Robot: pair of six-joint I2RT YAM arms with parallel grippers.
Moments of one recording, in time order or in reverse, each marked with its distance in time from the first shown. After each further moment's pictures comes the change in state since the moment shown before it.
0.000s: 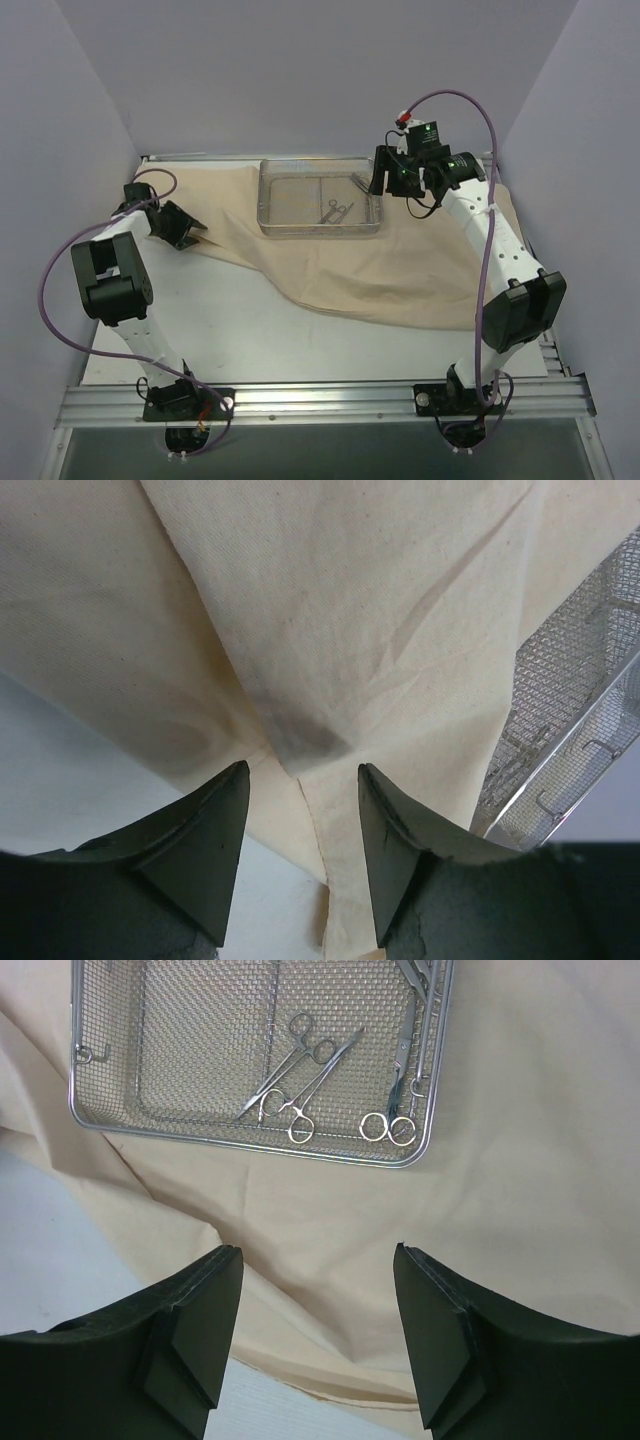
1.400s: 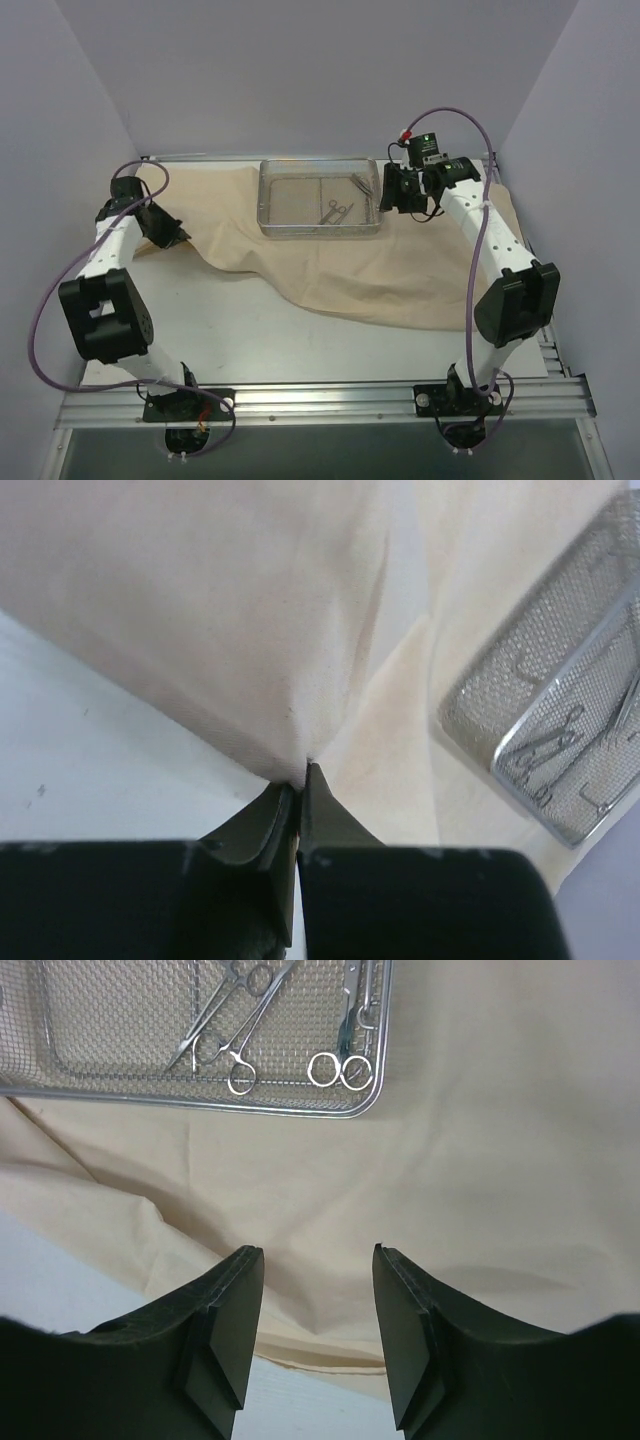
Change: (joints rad) left arm -0.019 -0.178 -0.013 -0.177 -0.153 0.058; right arm -0.044 0.011 -0.080 -0.050 0.001 -0.020
